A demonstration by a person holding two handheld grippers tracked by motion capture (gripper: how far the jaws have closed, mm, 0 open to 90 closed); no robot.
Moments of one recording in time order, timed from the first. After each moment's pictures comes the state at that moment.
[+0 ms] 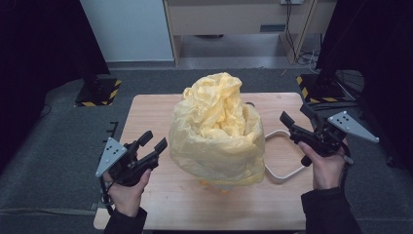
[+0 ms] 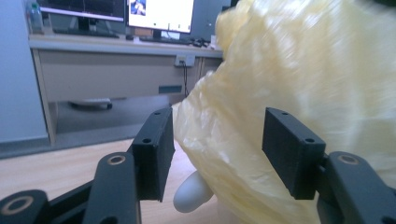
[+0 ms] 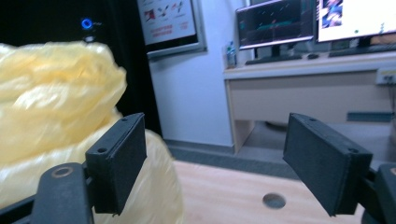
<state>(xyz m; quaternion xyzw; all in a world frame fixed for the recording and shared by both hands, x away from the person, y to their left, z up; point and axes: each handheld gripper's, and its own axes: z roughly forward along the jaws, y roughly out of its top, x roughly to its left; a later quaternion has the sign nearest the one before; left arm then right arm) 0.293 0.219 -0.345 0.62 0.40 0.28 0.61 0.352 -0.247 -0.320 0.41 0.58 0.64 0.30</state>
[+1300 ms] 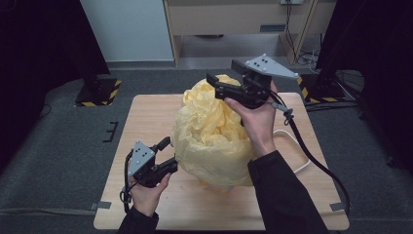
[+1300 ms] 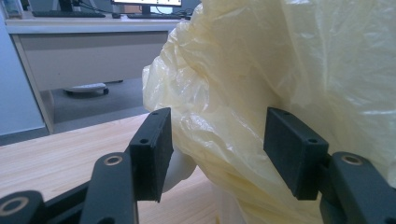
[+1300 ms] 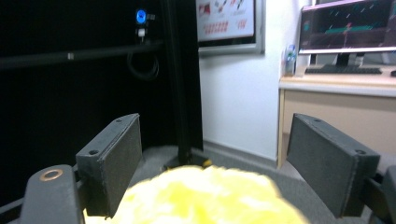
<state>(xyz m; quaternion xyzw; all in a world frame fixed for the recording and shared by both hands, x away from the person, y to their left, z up) 0.301 0.187 -0.372 0.67 0.38 0.28 0.57 0.403 -0.082 -0.221 0.34 0.63 0.65 0.26</state>
